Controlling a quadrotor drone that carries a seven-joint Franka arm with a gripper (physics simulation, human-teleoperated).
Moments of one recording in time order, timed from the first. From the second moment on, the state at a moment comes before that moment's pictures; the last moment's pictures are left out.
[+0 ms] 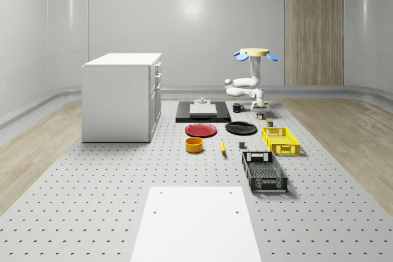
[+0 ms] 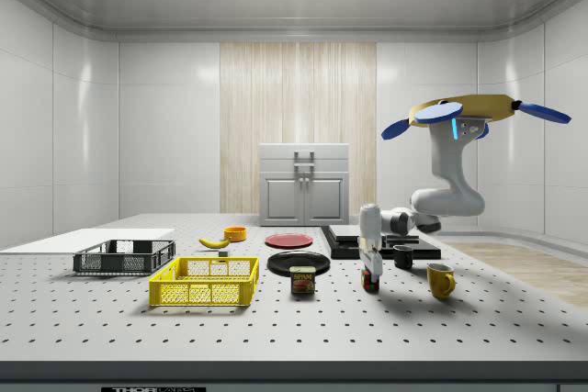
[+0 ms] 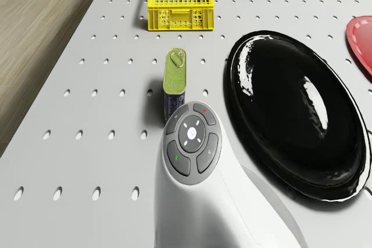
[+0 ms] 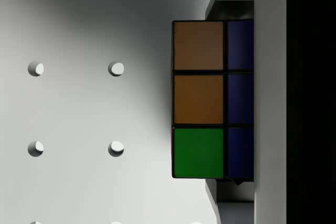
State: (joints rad) arm -1.10 -1.37 1.22 -2.85 -1.96 1.48 1.62
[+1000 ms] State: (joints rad) arm -1.12 -1.41 1.32 -2.87 -1.86 1.48 1.64
